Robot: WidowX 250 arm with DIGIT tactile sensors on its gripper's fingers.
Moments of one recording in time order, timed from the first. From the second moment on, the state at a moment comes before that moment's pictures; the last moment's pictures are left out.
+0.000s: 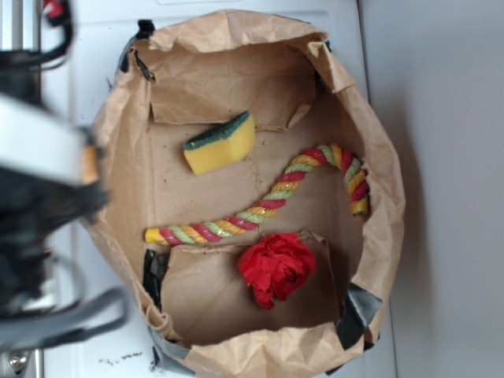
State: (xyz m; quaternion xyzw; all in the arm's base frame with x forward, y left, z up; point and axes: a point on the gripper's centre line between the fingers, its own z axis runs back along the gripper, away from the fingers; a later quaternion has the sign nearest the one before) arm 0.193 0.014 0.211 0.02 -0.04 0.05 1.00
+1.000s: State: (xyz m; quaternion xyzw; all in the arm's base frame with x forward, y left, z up) arm 0.269 0.008 0.117 -0.01 -0.03 0.07 1.00
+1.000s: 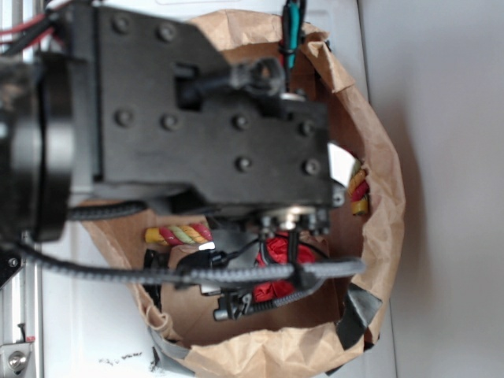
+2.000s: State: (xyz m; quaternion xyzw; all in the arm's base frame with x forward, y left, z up) arm 0.268 -0.003 0.050 -0.05 -0.02 0.07 1.00
